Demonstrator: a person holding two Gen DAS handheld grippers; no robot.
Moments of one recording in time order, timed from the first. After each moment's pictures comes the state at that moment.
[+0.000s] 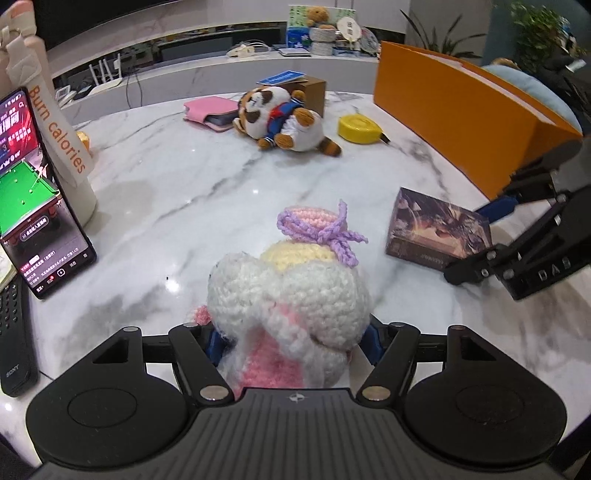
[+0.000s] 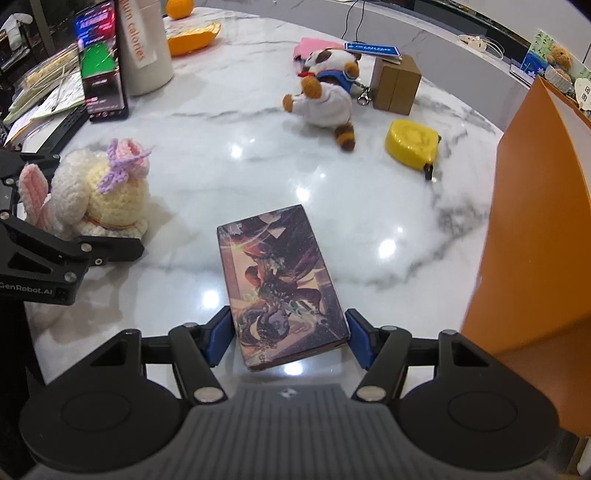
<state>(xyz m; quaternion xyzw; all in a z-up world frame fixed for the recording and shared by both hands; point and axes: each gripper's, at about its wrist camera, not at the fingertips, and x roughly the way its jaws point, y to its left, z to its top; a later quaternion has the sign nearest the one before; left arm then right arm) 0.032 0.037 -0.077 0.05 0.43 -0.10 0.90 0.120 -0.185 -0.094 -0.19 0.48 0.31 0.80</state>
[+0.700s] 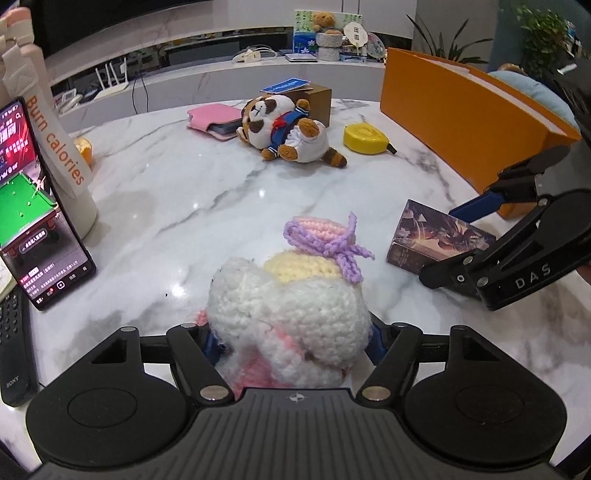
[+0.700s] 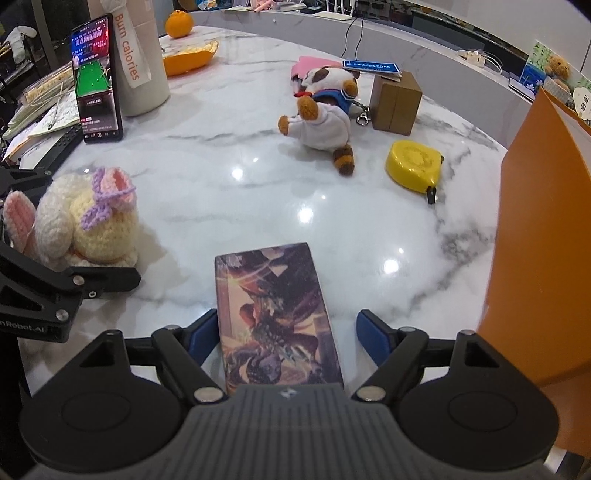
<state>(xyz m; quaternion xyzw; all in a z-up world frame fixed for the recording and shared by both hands) 0.045 0.035 -0.075 0.04 0.42 -0.08 0.90 0.137 -0.177 -0.099 -0.18 0.44 0.33 0.81</state>
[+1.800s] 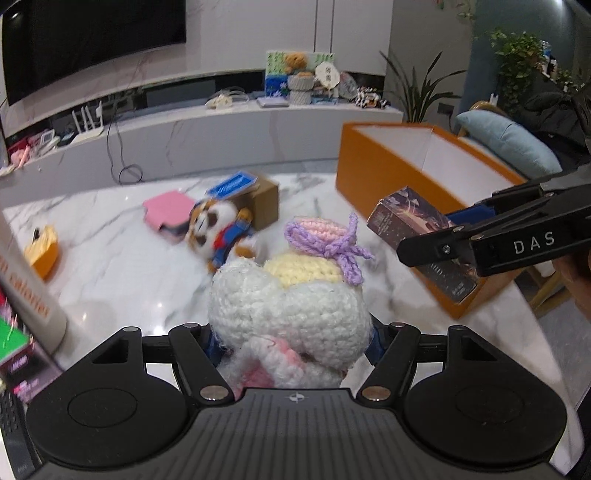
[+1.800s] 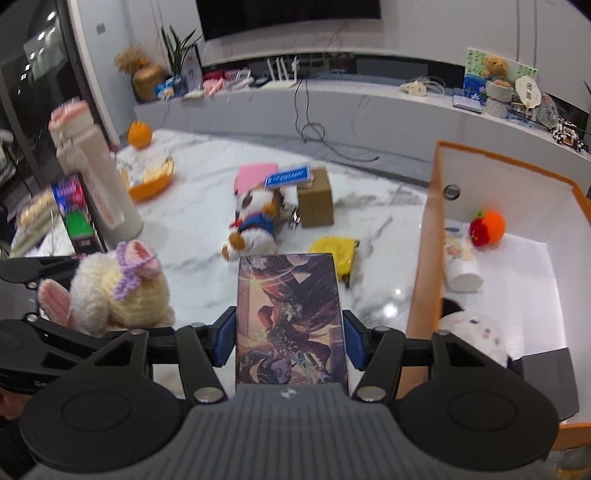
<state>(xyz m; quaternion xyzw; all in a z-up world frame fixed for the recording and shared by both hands) 0.094 -0.022 -0.006 0.04 0.37 -0.12 0.92 0.164 -0.251 -0.007 -0.03 0.38 0.29 0.88</state>
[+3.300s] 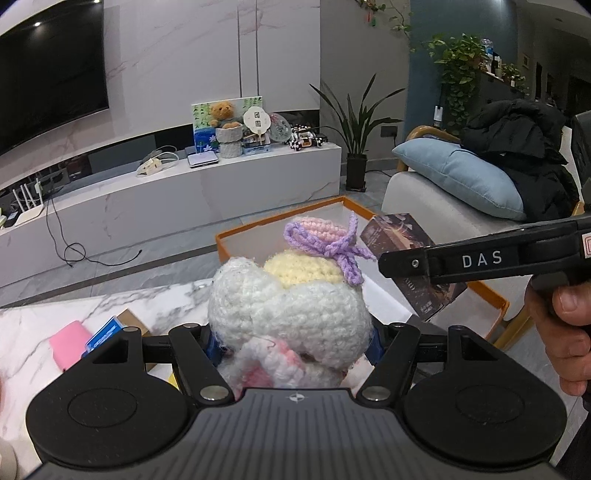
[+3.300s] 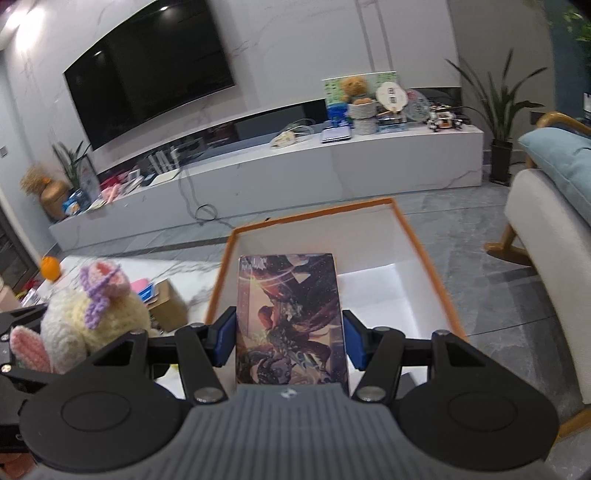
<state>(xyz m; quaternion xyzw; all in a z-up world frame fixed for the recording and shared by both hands) 0.164 -0.159 0.041 0.08 0.31 -0.20 0.93 0.213 -0.397 0.028 0.09 0.32 0.13 0.93</state>
